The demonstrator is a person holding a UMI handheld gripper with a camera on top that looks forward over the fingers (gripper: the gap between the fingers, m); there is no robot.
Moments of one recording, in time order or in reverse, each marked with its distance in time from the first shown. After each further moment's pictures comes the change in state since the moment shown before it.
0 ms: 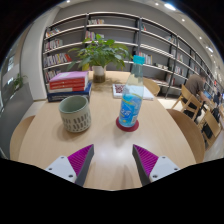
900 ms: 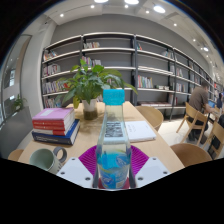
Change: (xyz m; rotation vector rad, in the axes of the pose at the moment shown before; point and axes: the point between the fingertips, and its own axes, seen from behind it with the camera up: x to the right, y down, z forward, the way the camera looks) arm 0.055 -0.165 0.112 0.305 -0.053 0.057
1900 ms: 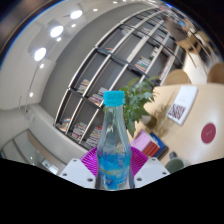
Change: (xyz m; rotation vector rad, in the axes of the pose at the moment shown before) arm -0.215 -0.174 -0.100 0.138 -0.371 0.929
